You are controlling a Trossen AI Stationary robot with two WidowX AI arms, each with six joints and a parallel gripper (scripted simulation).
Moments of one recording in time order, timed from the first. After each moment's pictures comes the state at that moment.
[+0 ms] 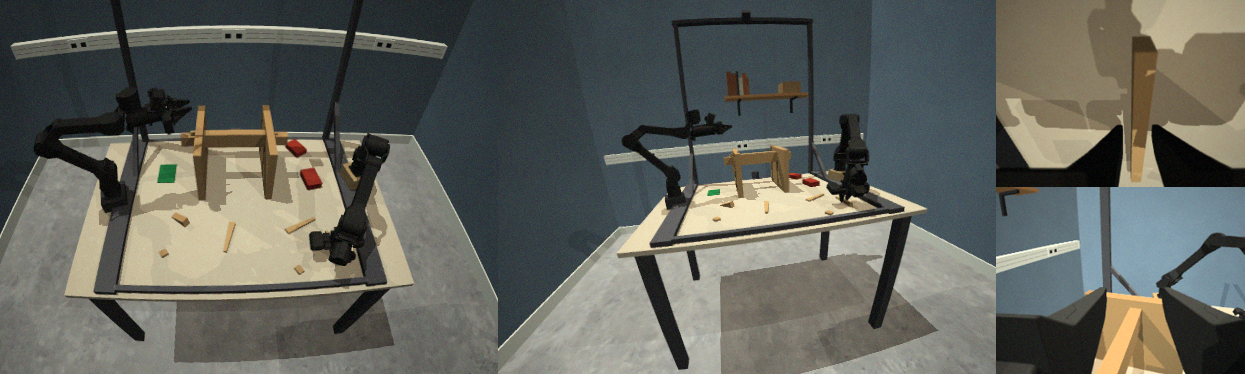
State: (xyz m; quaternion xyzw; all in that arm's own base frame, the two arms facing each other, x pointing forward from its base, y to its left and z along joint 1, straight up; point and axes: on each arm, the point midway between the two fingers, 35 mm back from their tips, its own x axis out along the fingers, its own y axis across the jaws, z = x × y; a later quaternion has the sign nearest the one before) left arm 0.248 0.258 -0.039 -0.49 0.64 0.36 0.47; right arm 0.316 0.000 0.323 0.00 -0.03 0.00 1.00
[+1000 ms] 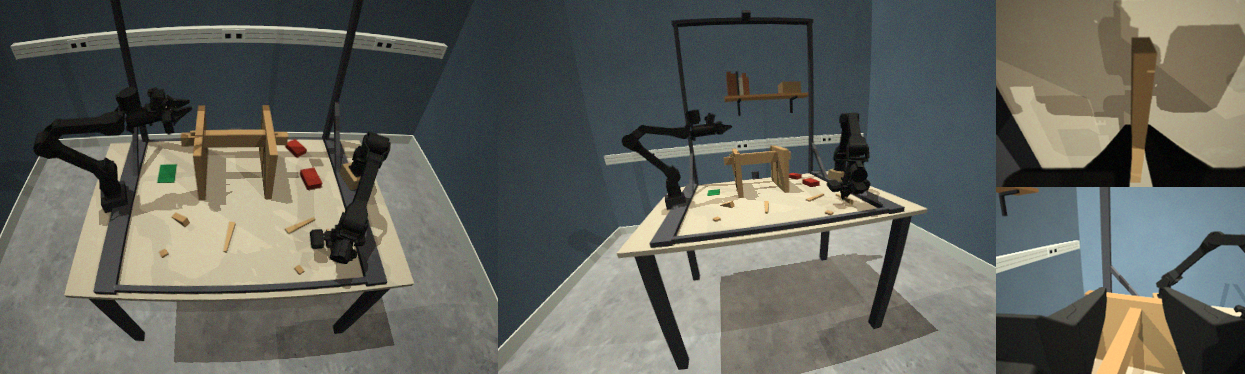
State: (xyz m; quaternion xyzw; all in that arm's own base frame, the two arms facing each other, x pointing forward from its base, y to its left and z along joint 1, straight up) left arm 0.249 0.259 -0.026 -0.49 0.64 0.36 0.47; right arm 0.316 0.000 0.323 0.00 -0.03 0.00 1.00
